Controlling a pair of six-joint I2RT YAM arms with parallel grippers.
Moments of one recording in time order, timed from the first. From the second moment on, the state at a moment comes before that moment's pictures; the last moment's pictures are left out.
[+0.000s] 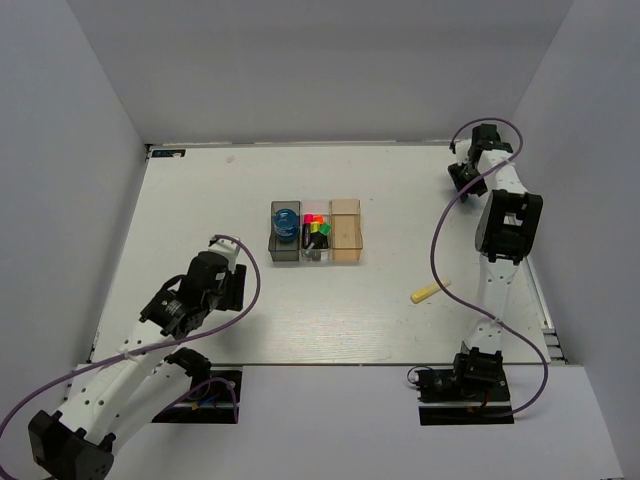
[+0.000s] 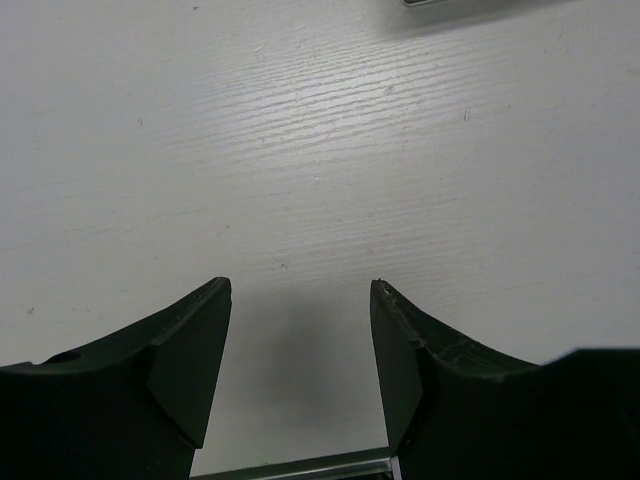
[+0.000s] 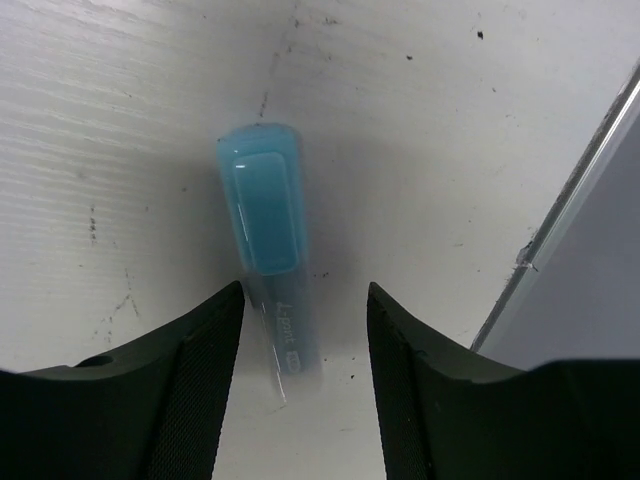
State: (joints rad) left arm -0.51 0.70 0.60 -0.71 -0.24 -0.21; right arm -0.10 2.45 2.15 -0.84 0.07 -0.50
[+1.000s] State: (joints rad) left arm -0.51 0.70 0.60 -0.71 -0.24 -0.21; right arm -0.08 2.34 1.97 -0.97 -0.20 -0.53
